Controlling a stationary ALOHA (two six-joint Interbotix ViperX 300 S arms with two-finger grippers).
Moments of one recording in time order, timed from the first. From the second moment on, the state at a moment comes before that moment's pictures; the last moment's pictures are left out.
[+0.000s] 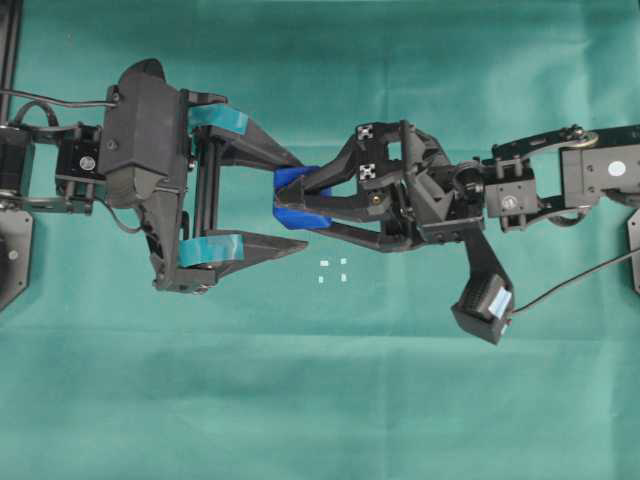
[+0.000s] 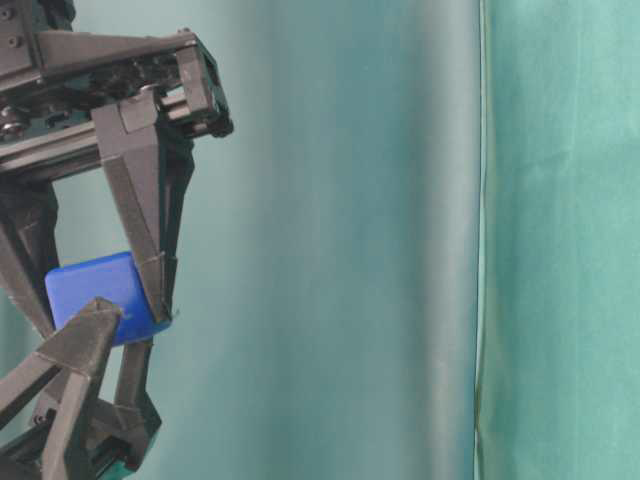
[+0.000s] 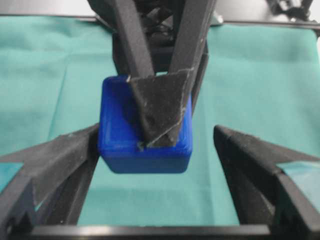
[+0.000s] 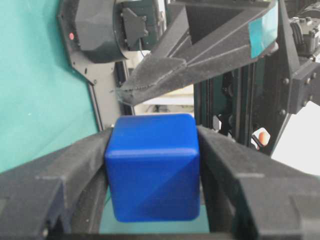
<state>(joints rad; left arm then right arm) -0.02 -0.37 0.60 0.00 0.06 -0.04 -0.01 -0.19 0.48 -0.69 -0.11 -0.58</state>
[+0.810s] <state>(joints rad) -0.02 -0.47 0.66 0.00 0.08 -0.04 0.00 -0.35 0.61 -0.69 -0.05 -0.58</state>
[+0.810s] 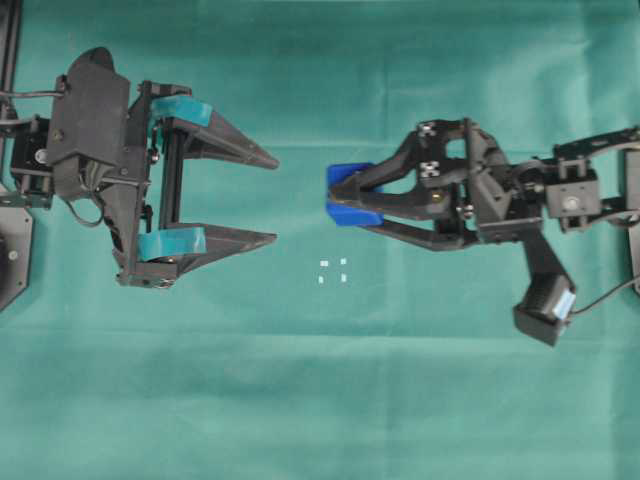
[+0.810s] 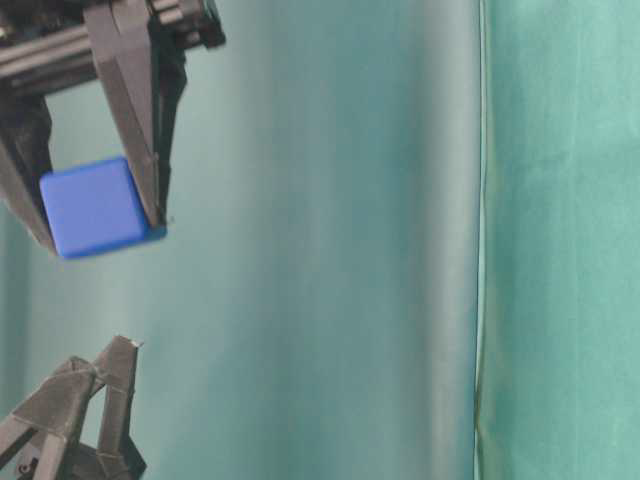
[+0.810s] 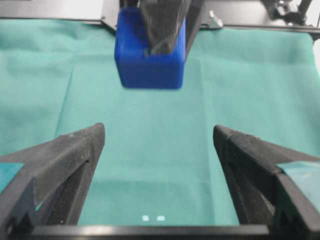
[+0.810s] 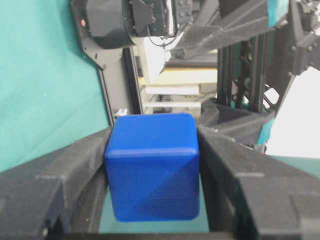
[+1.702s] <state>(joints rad) -0.01 -0.47 0.66 0.00 0.08 -0.04 0.00 -0.36 0.61 -0.40 -0.01 0.19</state>
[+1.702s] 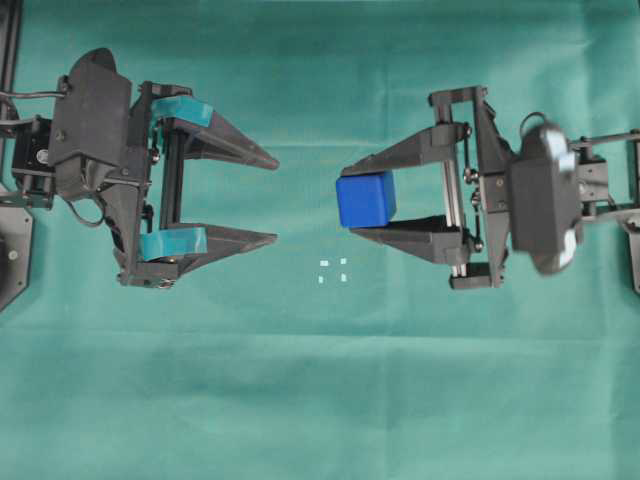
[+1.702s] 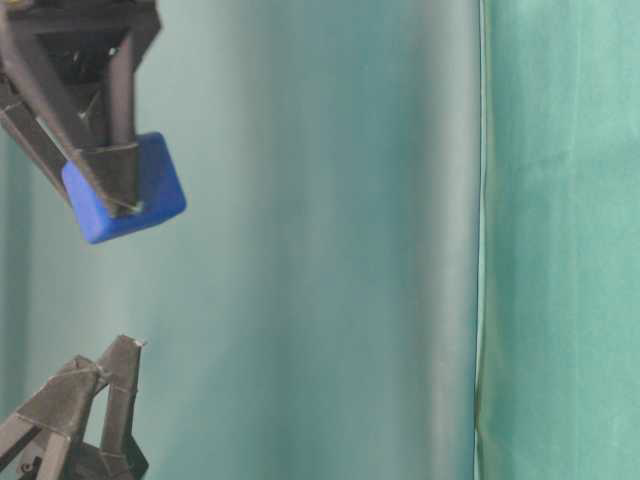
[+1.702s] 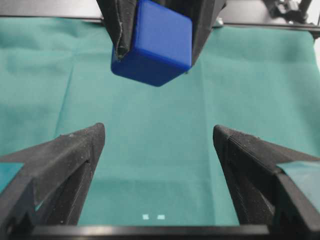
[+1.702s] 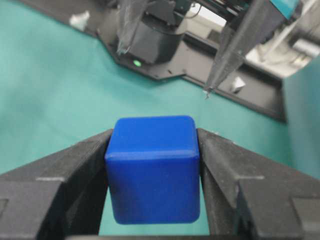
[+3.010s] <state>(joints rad) -0.01 -0.47 0.66 0.00 0.08 -0.04 0.00 -0.38 0.61 -0.40 0.00 0.41</state>
